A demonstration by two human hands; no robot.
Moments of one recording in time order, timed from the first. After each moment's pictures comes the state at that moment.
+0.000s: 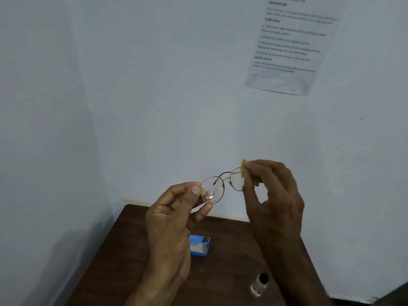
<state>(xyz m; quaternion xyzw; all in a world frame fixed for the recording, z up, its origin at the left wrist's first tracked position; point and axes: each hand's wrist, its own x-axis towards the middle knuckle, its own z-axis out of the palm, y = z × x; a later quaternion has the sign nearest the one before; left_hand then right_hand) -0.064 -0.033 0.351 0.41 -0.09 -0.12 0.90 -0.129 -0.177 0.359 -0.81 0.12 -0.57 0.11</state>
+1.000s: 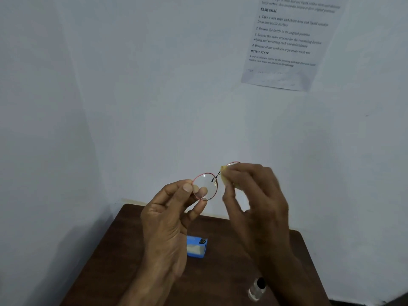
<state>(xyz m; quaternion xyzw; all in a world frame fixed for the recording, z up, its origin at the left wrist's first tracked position) -0.059 -0.060 0.348 0.40 -0.07 -0.12 0.91 -0.122 -0.194 0.353 -0.83 0.04 -0.55 0.08</state>
